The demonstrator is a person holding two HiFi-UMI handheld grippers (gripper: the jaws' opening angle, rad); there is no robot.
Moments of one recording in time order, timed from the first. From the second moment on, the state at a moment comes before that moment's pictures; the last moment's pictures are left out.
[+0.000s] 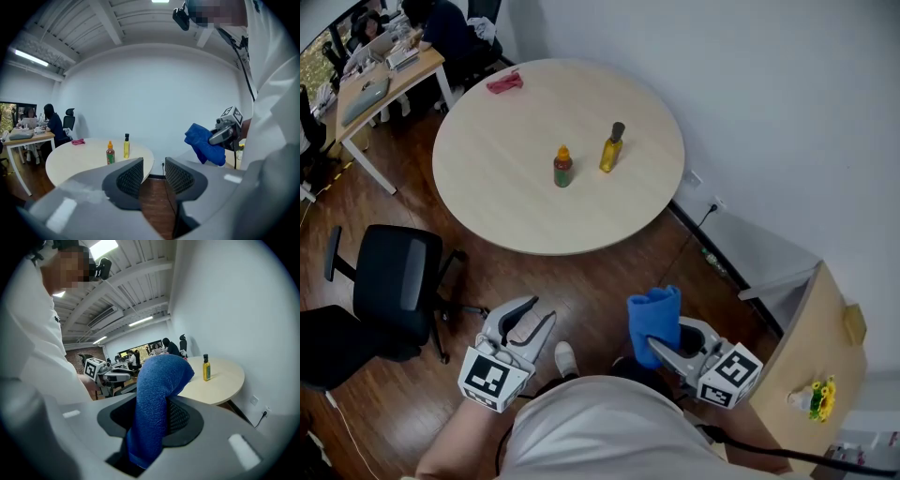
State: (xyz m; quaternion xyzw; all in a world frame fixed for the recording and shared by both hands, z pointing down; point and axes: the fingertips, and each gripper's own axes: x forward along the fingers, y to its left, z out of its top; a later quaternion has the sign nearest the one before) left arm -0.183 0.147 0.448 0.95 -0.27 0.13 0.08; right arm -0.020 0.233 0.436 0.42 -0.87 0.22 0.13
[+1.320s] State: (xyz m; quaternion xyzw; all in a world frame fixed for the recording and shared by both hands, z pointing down) left arm -0.018 0.370 0.421 0.96 -0.24 0.14 0.08; right arm 0.084 0.446 0.430 0.37 -0.90 0.18 0.10
